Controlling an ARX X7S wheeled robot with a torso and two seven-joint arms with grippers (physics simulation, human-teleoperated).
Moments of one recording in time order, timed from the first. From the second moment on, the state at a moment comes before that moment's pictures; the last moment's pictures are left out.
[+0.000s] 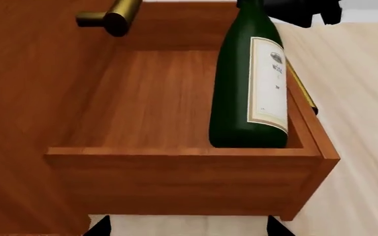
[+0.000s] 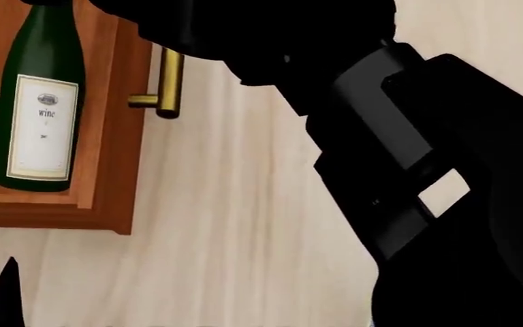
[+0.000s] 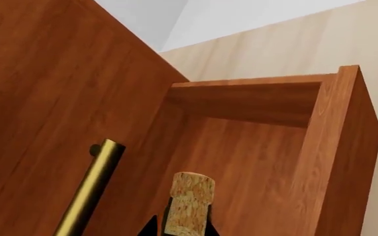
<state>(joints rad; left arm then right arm) -0.97 -1.16 1.63 0.86 -0.82 0.22 -1.38 1.86 0.00 -1.31 0.94 1.93 0.50 0.01</state>
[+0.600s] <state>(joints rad) -0.95 -1.17 1.62 0.86 -0.80 0.23 -1.38 1.86 0.00 -1.30 0.93 1.92 0.50 0.01</state>
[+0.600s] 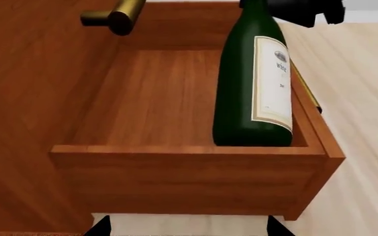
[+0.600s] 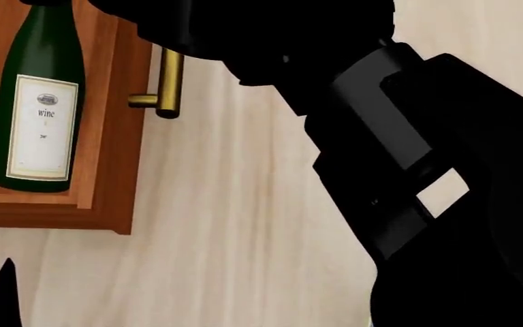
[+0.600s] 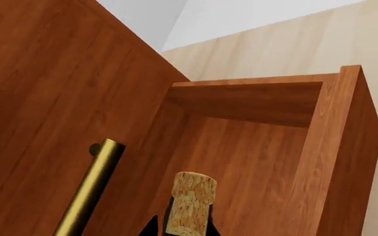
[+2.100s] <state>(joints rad) -0.92 -1.17 1.59 0.86 -0.80 0.22 -1.39 1.97 0.00 -1.57 0.84 1.93 0.53 0.00</state>
